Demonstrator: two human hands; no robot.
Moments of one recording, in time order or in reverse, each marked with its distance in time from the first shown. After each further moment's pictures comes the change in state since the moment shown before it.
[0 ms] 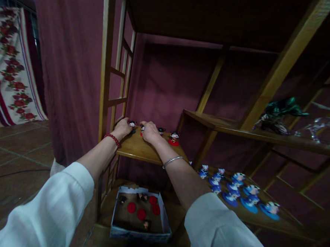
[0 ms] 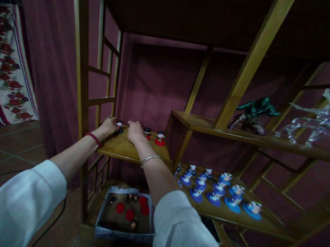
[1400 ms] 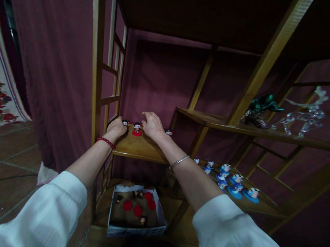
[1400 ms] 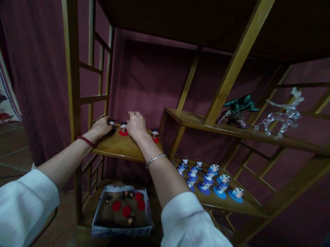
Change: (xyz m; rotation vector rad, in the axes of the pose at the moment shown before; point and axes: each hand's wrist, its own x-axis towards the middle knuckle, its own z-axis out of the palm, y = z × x) left_hand -0.029 0.022 -0.020 0.423 -0.032 0.056; right_hand -0.022 0.004 -0.037 -0.010 0.211 -0.055
